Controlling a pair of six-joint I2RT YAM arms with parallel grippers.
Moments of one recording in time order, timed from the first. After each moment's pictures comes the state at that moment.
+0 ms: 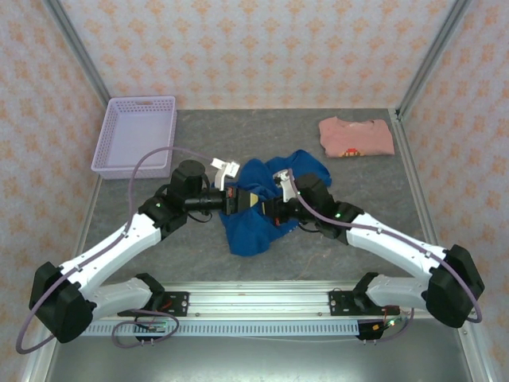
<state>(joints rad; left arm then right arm) -0.57 1.10 0.83 -0.16 0.63 -0.62 0.76 1.17 0.79 -0.21 -0.26 0.44</state>
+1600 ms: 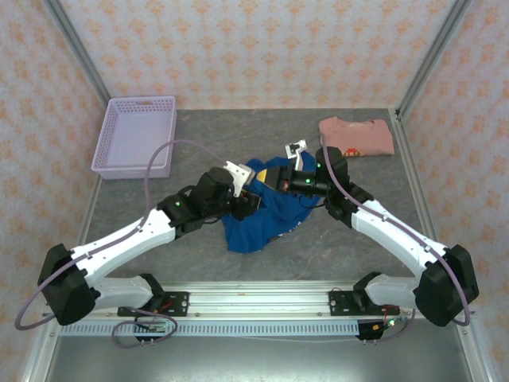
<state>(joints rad) -0.76 1.23 0.94 -0.34 0.02 -0.30 0.57 1.21 0.88 0.09 -0.70 1.01</state>
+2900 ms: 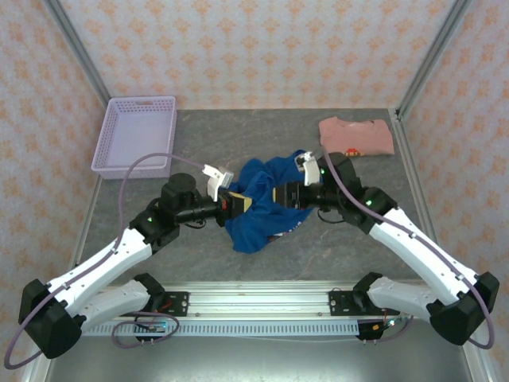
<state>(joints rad) -0.60 0.97 0.72 -0.09 0.50 -0.42 0.66 1.06 1.03 -0.57 -0.36 0.54</state>
